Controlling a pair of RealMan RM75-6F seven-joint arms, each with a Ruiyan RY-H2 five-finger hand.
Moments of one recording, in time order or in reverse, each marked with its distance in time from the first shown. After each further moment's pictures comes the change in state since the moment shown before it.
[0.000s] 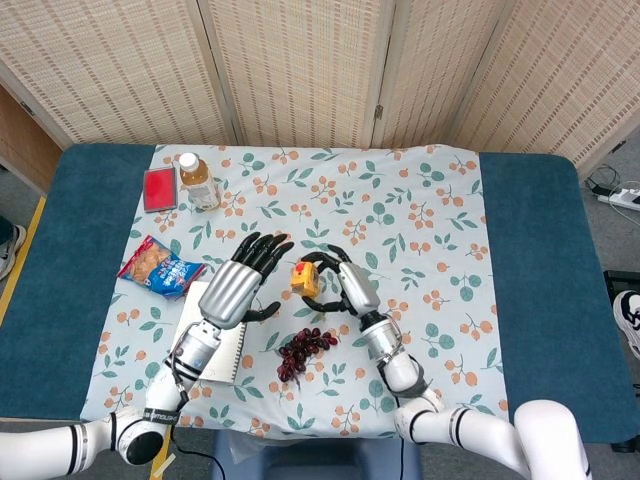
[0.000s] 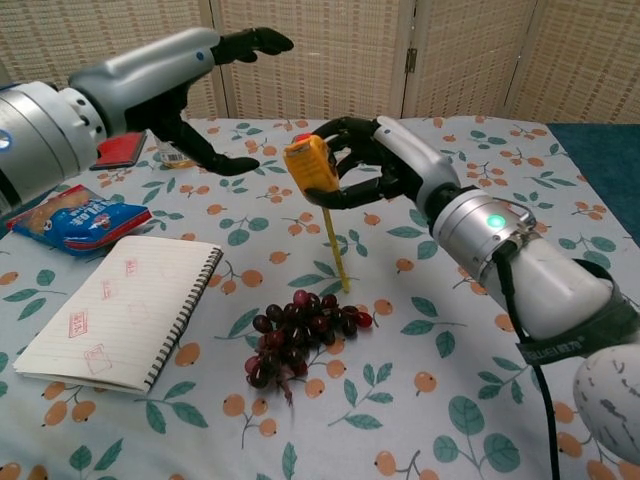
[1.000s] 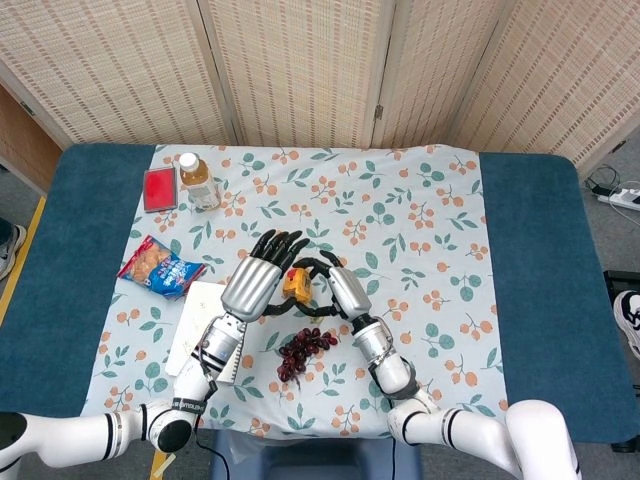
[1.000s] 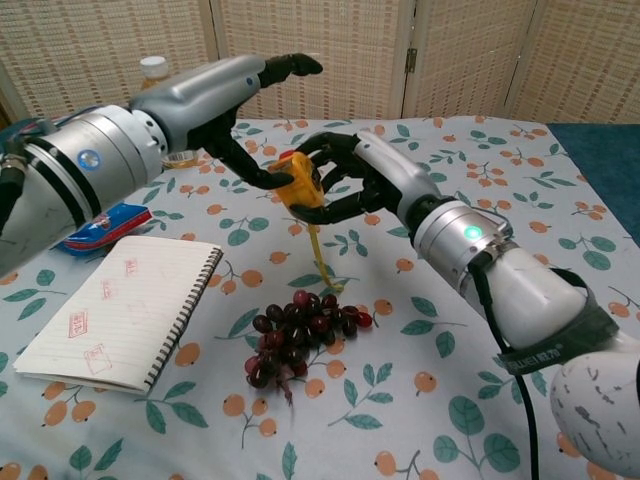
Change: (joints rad) left arm -0.093 -0.116 -0.003 0.116 -0.108 0.015 0.059; right arm 0.018 -0.032 -0.002 0.024 0.010 -0.036 -0.041
